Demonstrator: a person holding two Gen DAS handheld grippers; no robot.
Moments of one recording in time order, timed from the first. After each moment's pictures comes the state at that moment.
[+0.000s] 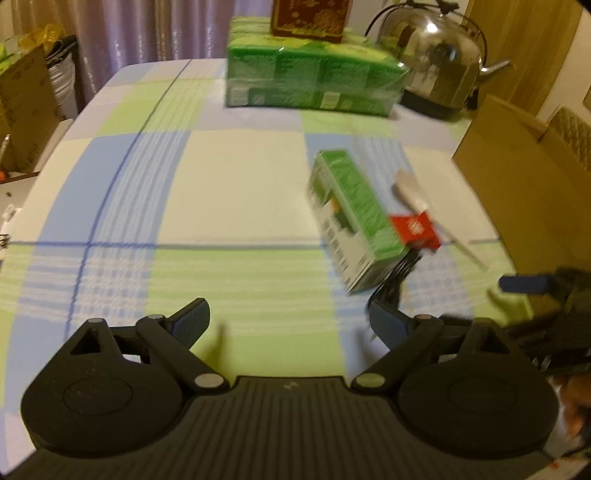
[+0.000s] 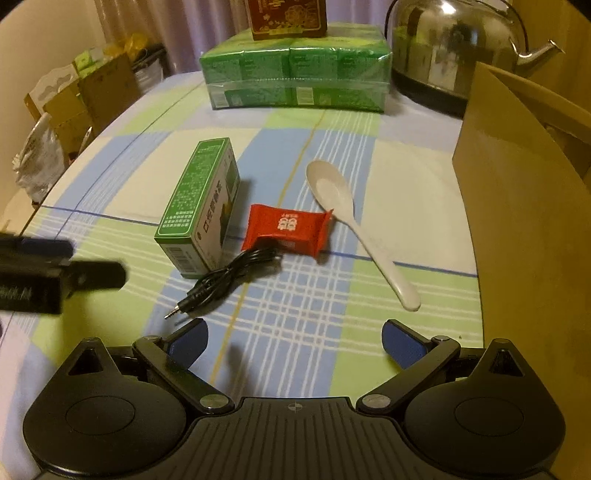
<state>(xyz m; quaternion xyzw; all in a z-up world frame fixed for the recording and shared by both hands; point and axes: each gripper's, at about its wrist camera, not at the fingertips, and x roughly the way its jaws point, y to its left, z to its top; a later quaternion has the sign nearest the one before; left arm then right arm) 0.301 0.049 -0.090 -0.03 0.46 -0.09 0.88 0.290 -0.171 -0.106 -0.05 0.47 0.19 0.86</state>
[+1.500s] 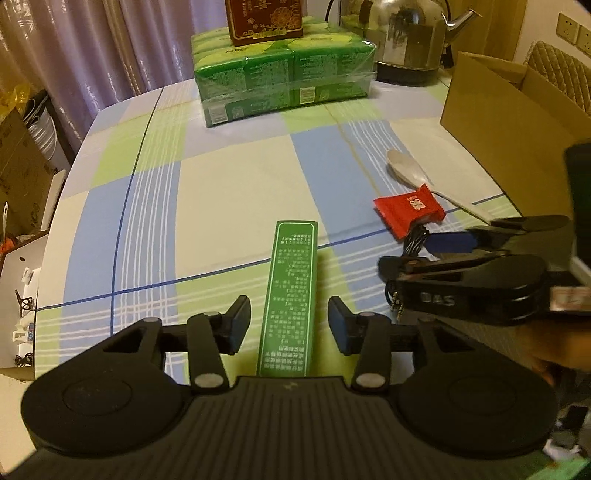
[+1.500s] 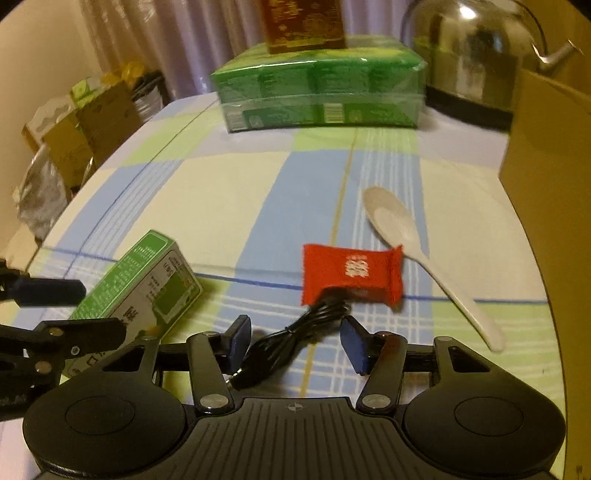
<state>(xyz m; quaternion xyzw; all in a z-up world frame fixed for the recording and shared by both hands) 0.300 0.041 -0.080 0.09 0.46 -0.11 0.87 0.311 -0.116 -0.125 -0.02 0.44 0.19 0.88</state>
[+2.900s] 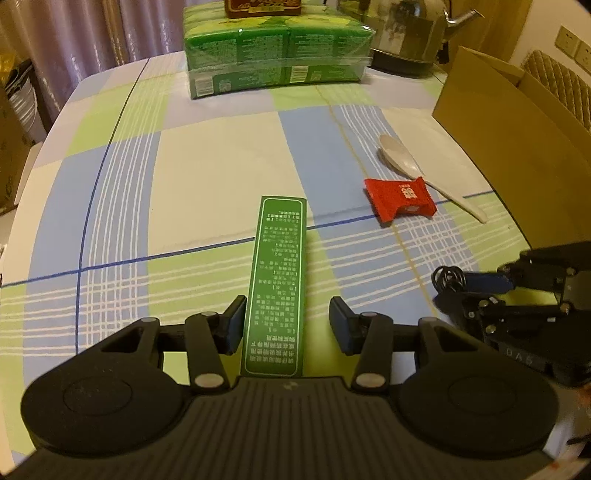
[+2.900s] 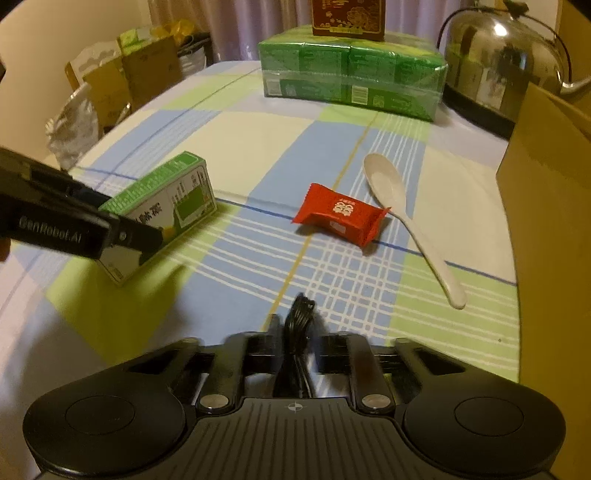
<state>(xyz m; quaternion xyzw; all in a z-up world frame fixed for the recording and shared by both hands) 0.309 0.048 -0.098 0.04 0.49 -0.13 0.86 0.266 -0.148 -0.123 -0.10 0.45 0.25 0.85</state>
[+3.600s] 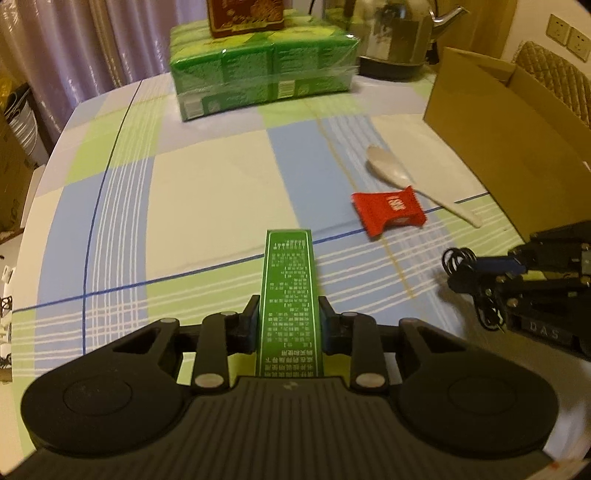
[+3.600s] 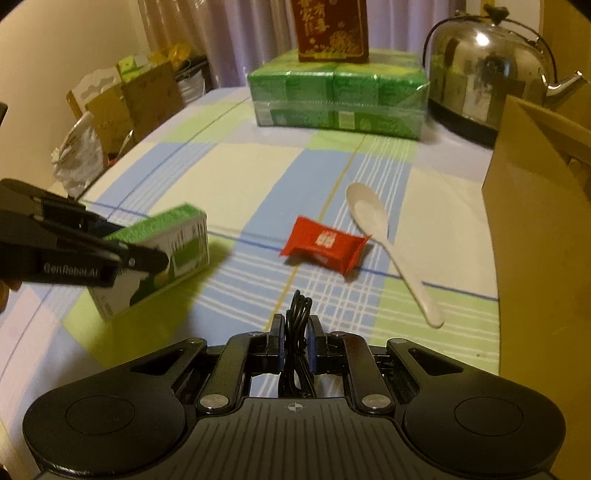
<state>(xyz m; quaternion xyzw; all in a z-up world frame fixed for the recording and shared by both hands) 0.307 0.029 -0.085 0.07 0.47 -0.14 0.87 0.274 -0.168 -0.096 -0.06 0.43 0.25 0.86</state>
